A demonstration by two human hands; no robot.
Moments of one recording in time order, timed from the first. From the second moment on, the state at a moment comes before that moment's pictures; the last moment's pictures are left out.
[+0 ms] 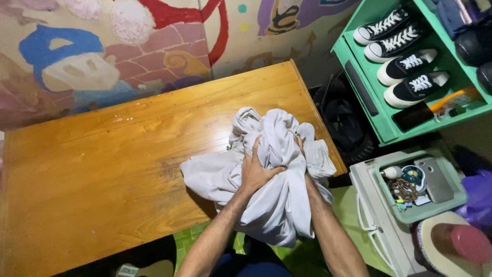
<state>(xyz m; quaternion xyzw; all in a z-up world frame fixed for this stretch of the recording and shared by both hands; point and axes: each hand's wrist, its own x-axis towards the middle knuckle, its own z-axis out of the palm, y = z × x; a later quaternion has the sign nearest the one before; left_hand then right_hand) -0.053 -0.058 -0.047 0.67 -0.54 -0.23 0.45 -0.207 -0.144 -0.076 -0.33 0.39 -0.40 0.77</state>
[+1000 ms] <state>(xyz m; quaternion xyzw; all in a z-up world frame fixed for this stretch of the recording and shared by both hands) 0.063 -0.015 -0.209 0.75 -0.21 -0.40 0.49 -0.191 -0.153 -0.098 -0.80 0.54 -0.07 0.25</state>
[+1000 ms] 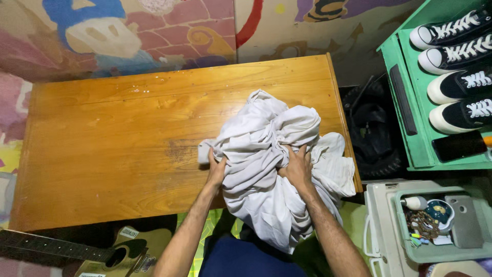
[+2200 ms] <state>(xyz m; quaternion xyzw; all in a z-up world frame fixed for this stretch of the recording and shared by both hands) -0.092 -0.179 -0.128 0.61 -0.78 0.09 0.12 -0.331 0.021 -0.150 -0.32 0.76 -0.47 0.32</state>
